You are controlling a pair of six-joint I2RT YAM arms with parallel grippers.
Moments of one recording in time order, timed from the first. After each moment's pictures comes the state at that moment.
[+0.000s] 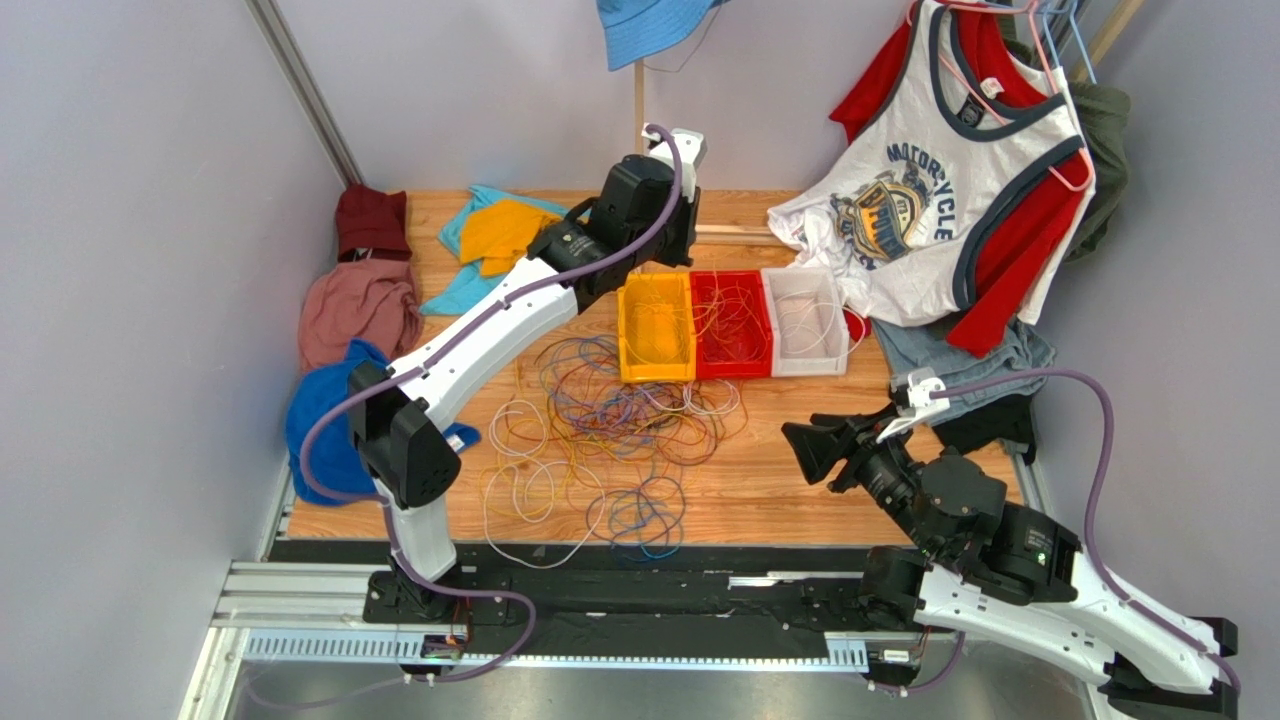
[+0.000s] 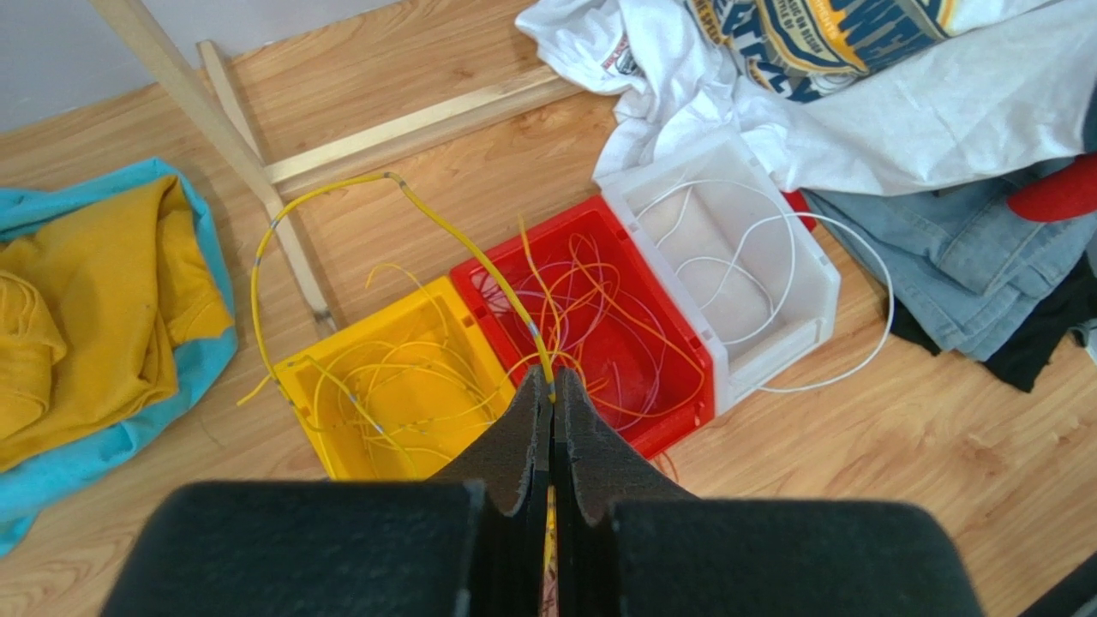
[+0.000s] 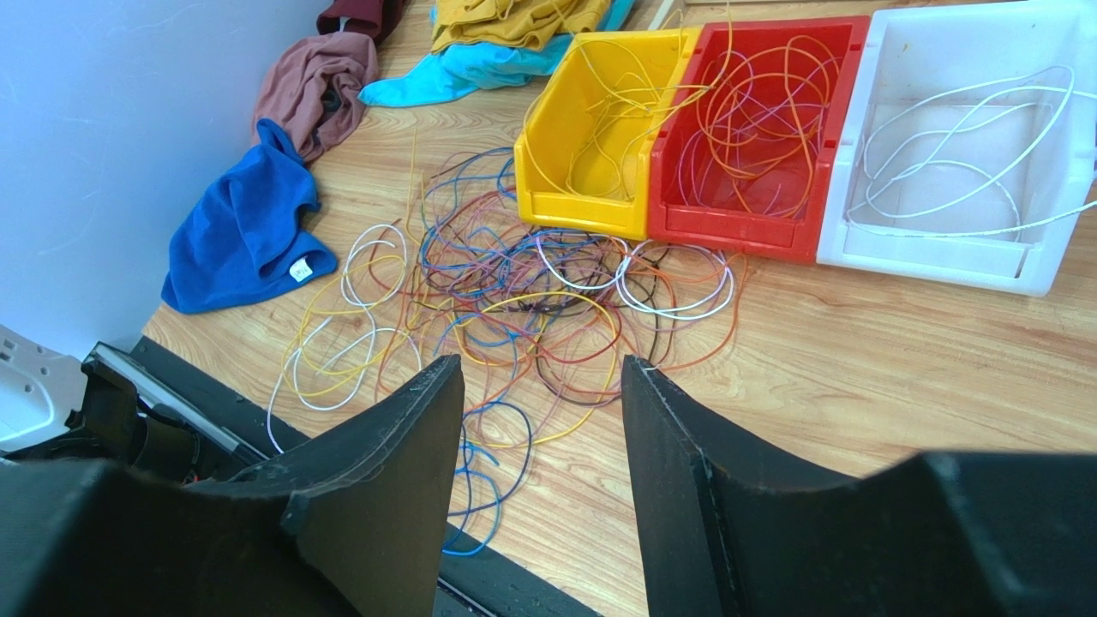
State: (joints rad) left arm -0.75 1.82 1.89 -0.48 -0.14 -0.23; right arm 1.15 0.28 0.67 -0.57 0.60 0.49
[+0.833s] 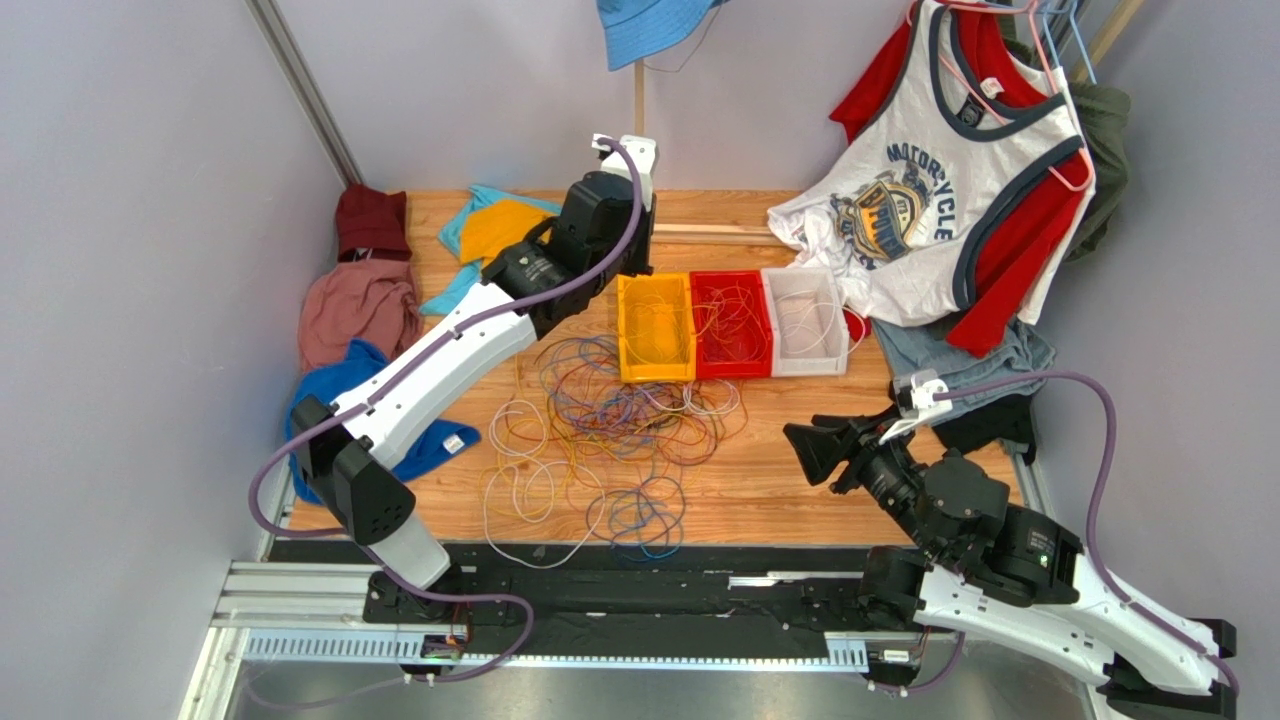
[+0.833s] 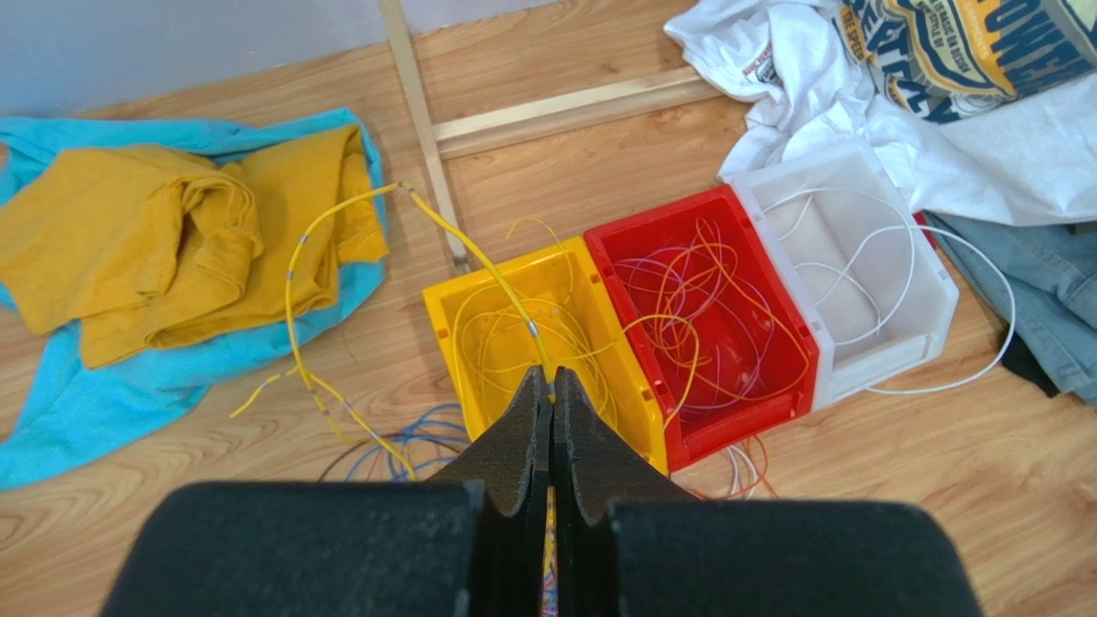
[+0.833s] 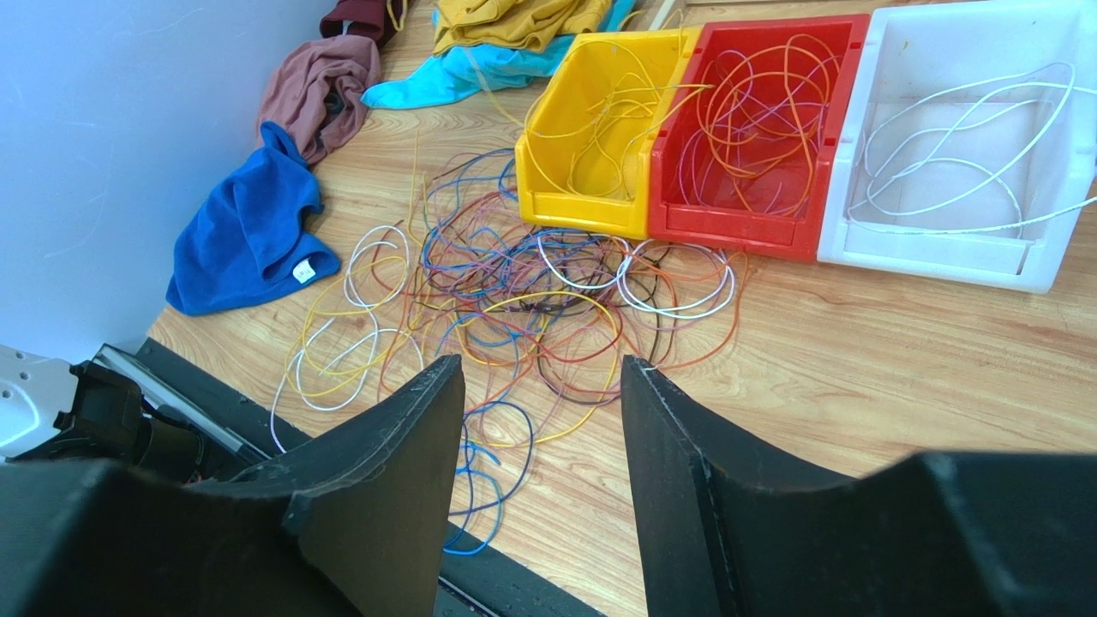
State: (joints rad) left arm -0.74 1.63 1.70 -0.50 -0.34 -0.23; right arm 1.15 0.26 0.67 -0.57 0.60 0.49
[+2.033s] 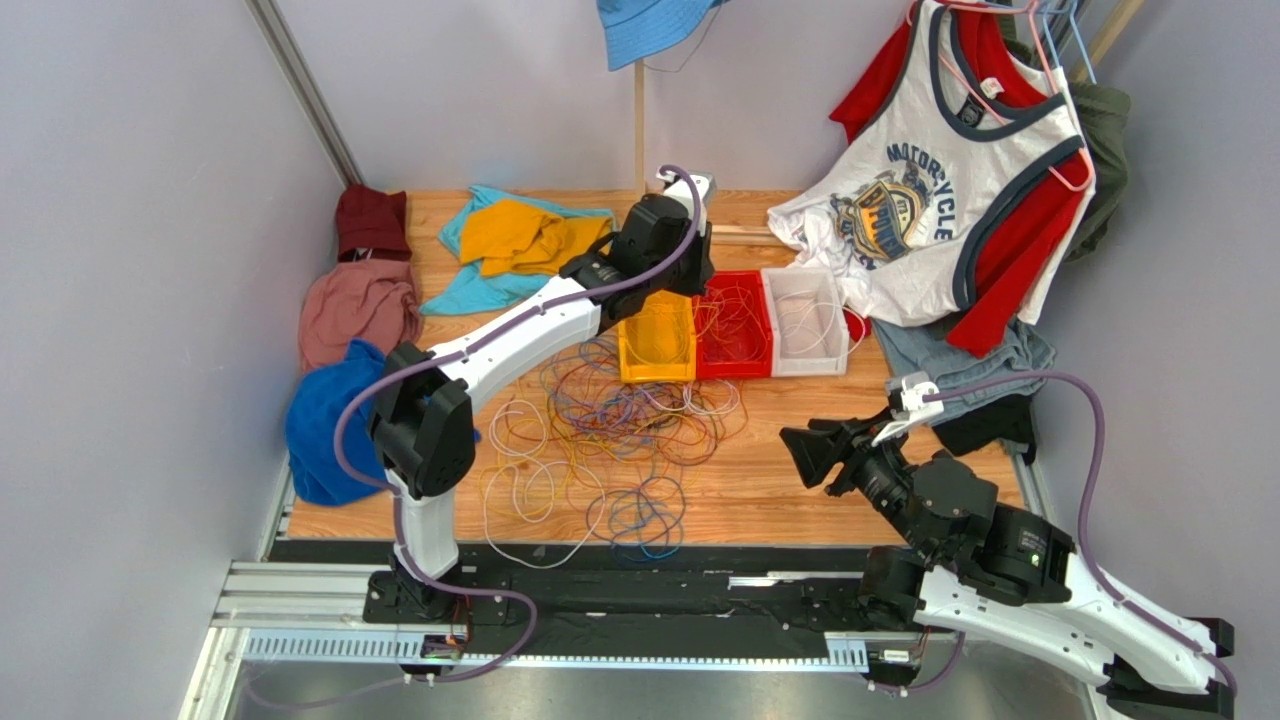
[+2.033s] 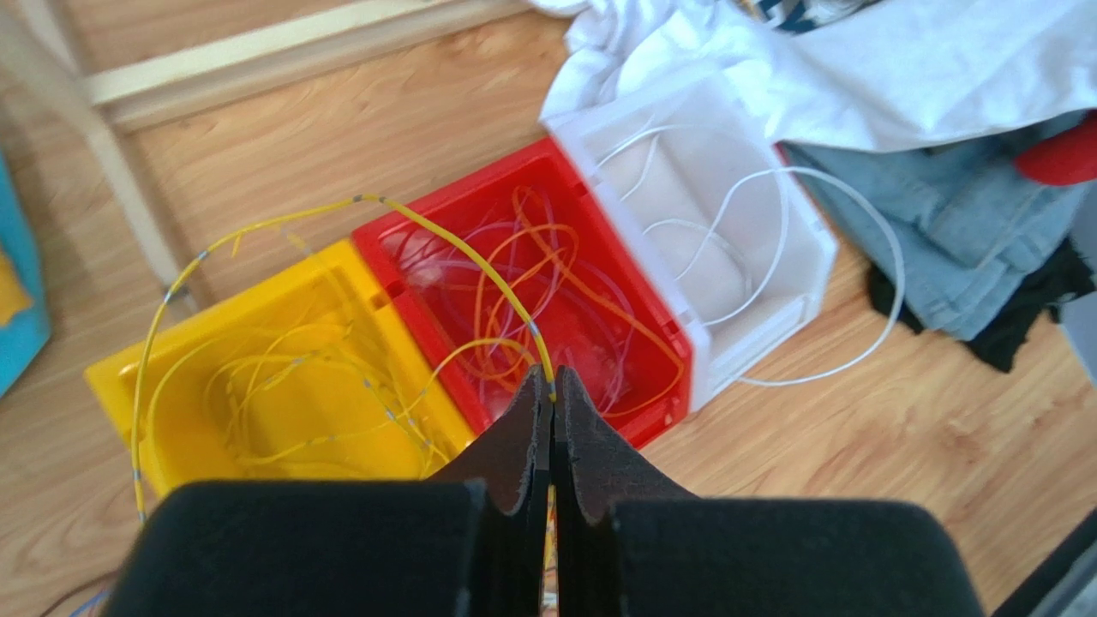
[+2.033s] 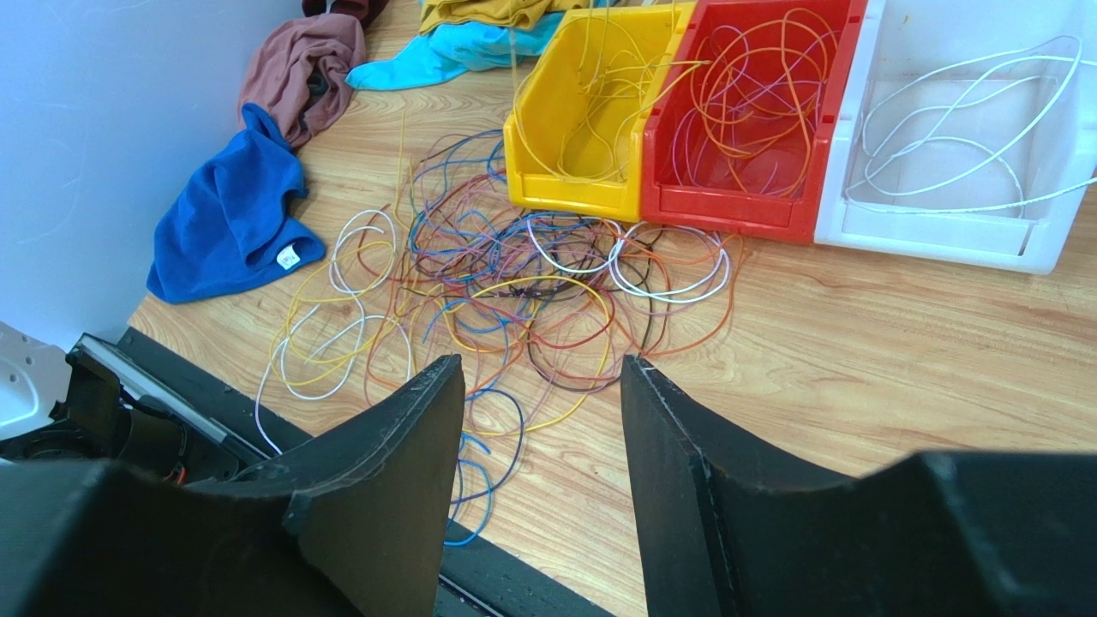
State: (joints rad) left arm -0.74 1.89 1.68 -0.25 -0.05 -0.33; right arm 1.15 0.26 0.64 -0.57 0.60 0.50
